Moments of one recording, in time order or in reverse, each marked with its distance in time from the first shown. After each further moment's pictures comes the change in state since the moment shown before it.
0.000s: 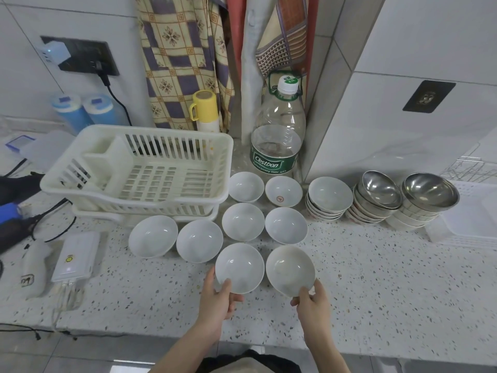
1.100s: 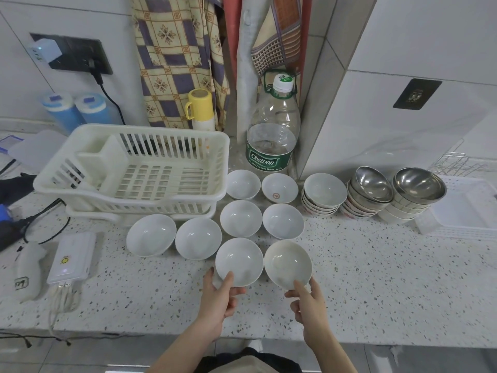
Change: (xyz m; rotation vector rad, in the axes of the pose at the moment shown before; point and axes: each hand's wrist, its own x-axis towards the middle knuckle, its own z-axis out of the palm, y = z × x) left_hand -0.002 0.000 -0.002 -0.158 -0.085 -0.074; right_hand -0.011 -0.004 0.000 0.231 -0.075 0.196
